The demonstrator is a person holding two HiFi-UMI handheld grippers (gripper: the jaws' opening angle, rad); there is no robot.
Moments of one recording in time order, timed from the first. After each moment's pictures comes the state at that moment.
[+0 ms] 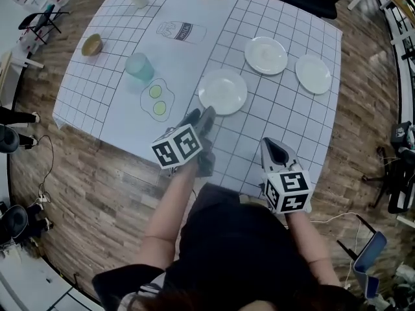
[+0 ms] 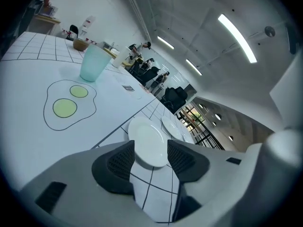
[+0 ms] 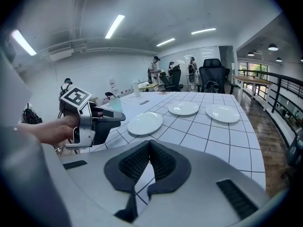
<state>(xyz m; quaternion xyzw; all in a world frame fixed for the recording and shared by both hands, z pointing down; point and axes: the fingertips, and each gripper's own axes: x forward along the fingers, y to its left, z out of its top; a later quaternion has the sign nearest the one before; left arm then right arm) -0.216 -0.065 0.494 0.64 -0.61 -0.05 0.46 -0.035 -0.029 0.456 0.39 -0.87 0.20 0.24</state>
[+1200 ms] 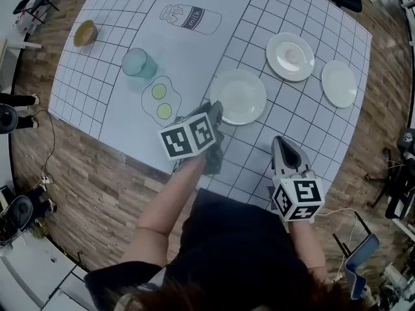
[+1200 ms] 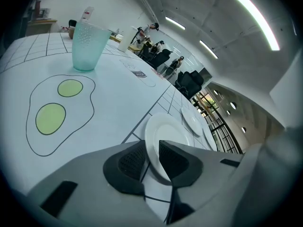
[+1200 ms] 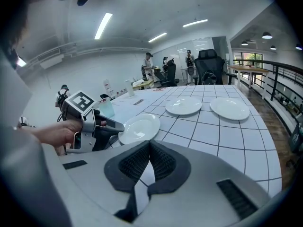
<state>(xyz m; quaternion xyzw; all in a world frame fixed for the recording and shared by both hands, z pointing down) -0.237 -0.115 0.543 0.59 -0.61 0.04 0.53 -0.061 -0.087 0.479 0.40 -0.85 0.26 0.24</state>
